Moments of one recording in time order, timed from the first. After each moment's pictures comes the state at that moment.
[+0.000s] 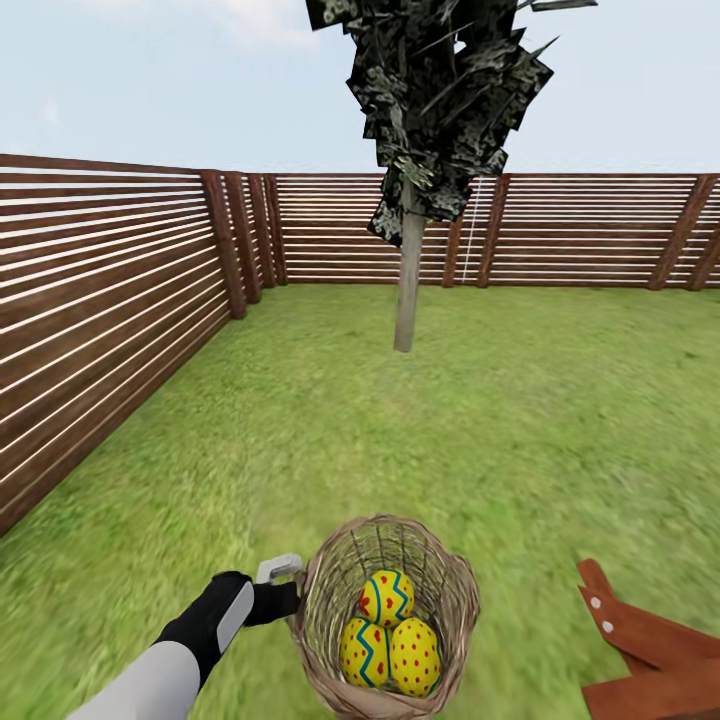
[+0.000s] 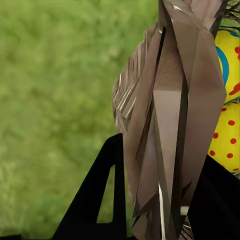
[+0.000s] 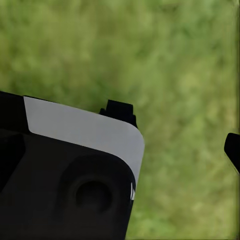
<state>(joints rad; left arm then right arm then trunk) -0.63 -0.07 0.05 -0.43 0.19 0.56 -0.11 -0.26 -0.05 -0.21 0.04 0.41 -0.12 0.05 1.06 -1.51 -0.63</state>
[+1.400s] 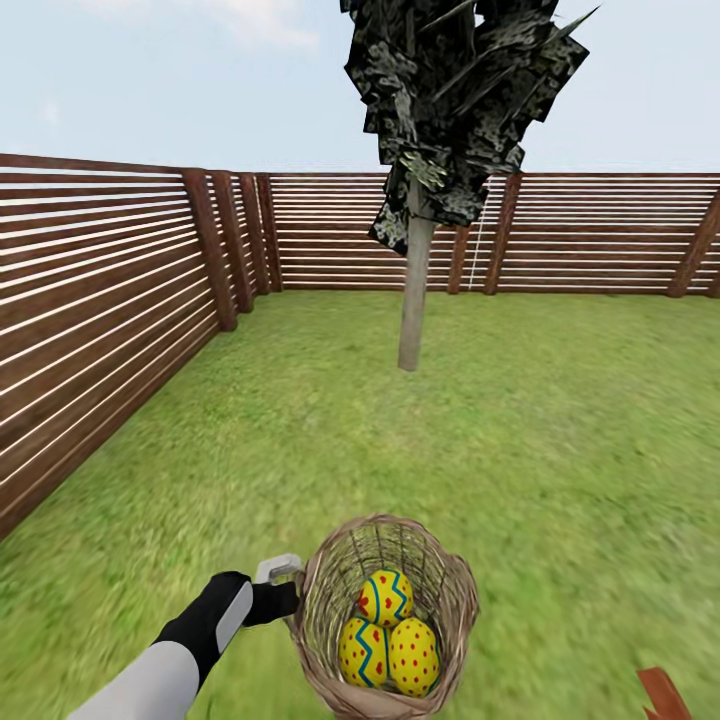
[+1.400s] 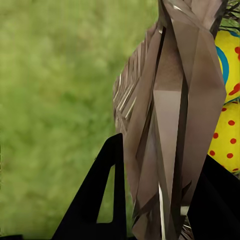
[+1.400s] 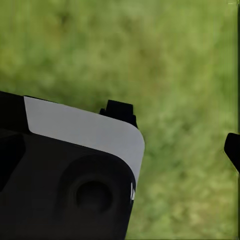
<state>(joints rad) -0.63 -0.06 0.05 -0.43 0.19 0.56 -0.11 -0.26 -0.05 -0.21 0.04 0.41 -0.12 0.05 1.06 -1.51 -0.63</state>
